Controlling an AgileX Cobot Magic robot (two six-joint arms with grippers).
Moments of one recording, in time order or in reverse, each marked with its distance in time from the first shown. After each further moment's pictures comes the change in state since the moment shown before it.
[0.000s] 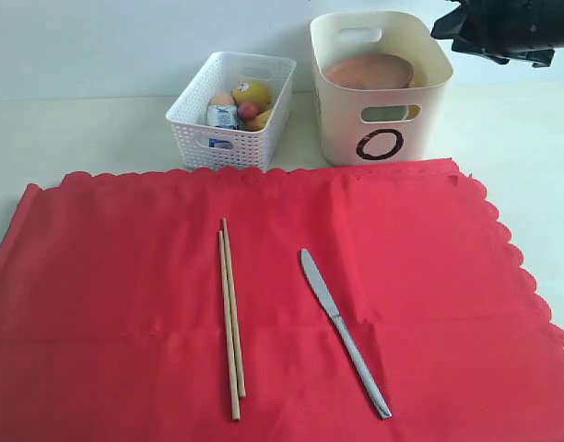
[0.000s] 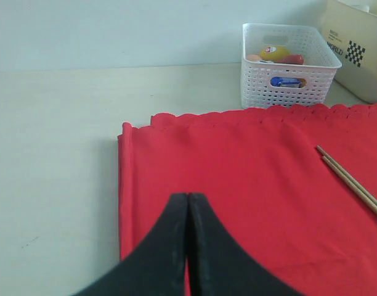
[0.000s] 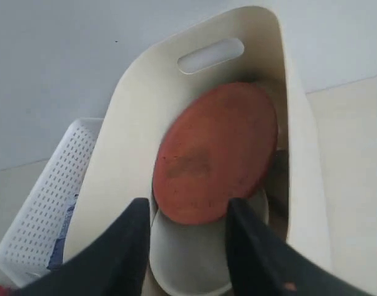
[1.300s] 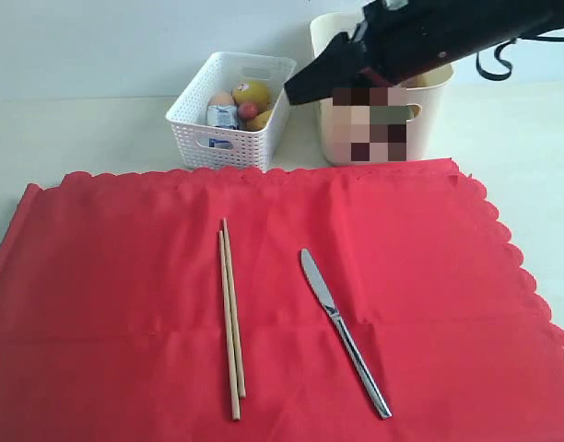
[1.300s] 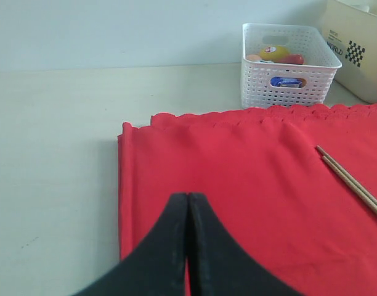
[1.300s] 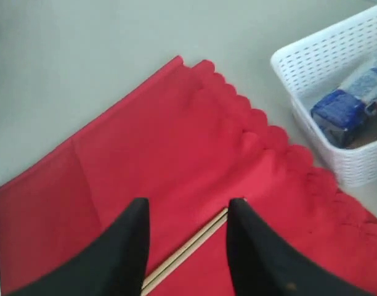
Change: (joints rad) left arm 0.000 0.000 0.000 0.000 0.000 0.000; right arm 0.292 -0.081 -0.001 -0.268 0.470 -0.221
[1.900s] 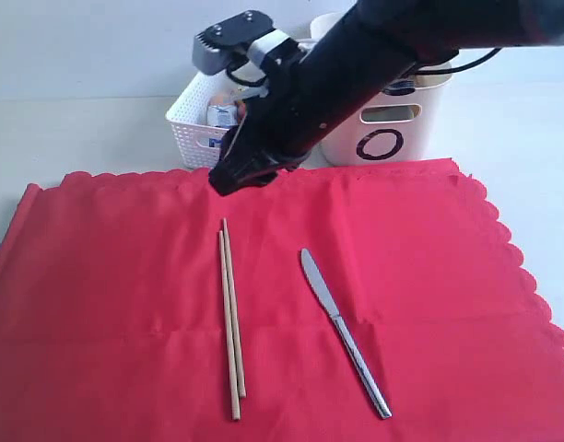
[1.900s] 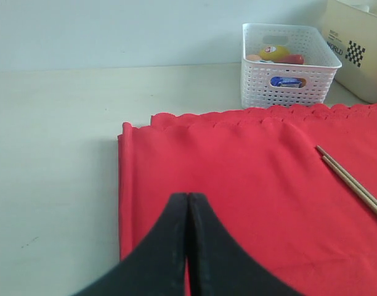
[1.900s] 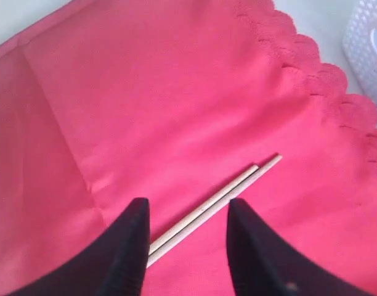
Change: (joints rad) left arm 0.000 0.000 0.000 0.000 0.000 0.000; right arm 0.374 0.000 0.000 -0.510 -0.292 0.439
